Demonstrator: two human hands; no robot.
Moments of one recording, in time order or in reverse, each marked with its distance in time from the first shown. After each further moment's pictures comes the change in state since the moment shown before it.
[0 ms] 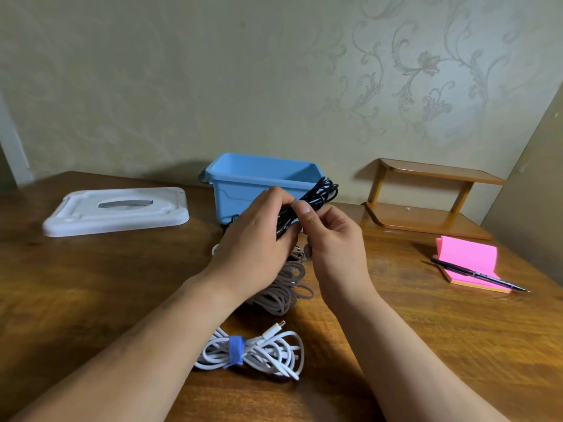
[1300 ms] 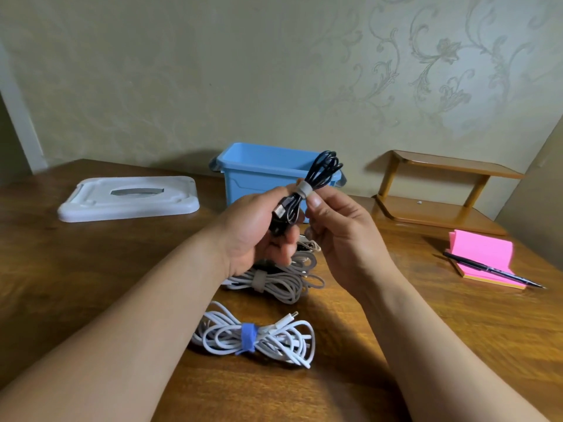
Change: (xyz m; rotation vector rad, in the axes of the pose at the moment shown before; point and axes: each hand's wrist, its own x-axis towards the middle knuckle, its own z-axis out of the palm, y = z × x) left_hand 0.014 0.016 -0.028 -0.924 -0.316 -0.737; right_hand 0.008 -0.001 -0.010 0.284 -0.369 0.084
